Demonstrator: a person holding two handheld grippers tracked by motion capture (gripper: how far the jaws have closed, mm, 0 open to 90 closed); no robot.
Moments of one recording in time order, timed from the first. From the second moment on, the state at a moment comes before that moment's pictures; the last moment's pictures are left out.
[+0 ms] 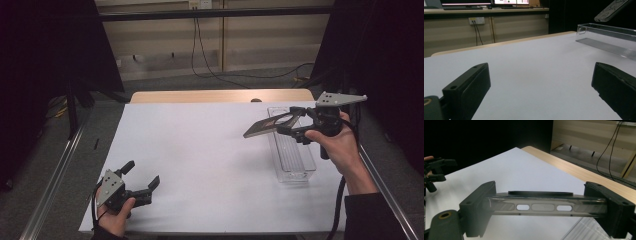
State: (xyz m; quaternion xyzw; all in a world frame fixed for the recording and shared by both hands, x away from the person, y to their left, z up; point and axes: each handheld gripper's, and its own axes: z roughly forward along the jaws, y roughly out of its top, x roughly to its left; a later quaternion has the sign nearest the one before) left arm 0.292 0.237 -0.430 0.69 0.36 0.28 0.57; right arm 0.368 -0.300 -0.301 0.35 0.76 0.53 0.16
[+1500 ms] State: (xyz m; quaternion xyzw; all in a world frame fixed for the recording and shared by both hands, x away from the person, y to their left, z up) left arm 0.298 0.237 -0.430 0.69 0.36 0.27 0.57; right arm 0.403 -0.341 -0.301 0.52 0.69 0.43 0.25
